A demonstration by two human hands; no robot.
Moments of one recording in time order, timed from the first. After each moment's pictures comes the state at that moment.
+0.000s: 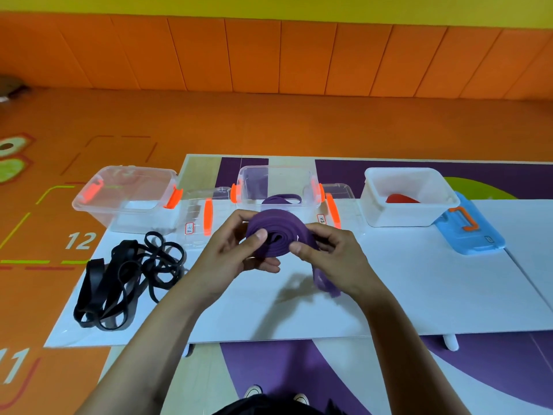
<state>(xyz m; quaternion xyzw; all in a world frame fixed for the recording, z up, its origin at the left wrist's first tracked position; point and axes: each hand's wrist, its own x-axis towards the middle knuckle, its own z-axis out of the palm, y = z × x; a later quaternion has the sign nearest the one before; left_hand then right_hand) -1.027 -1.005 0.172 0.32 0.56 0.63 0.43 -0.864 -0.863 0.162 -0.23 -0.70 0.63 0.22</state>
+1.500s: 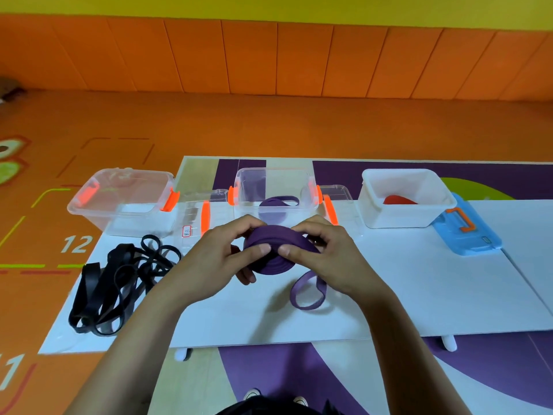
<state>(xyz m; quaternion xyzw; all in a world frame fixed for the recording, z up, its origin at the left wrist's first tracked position) -1.040 -1.012 0.198 0.47 0.68 0.43 0.35 -0.872 -0.859 0.172 -0.23 -0.77 0.55 0.21</state>
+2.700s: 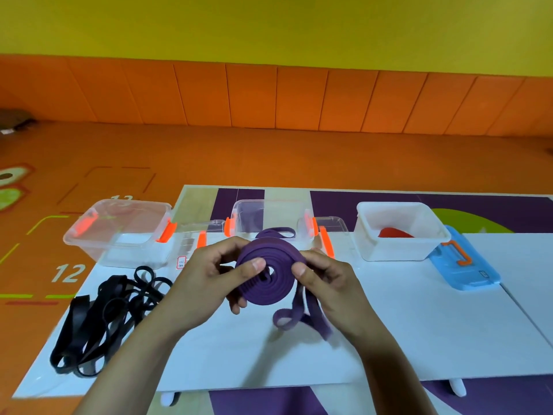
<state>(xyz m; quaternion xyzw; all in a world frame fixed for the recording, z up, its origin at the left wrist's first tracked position) -1.033 -1.001 0.214 0.41 0.63 0.57 0.34 -0.861 -0.864 0.190 -0.20 -0.68 0.65 0.26</state>
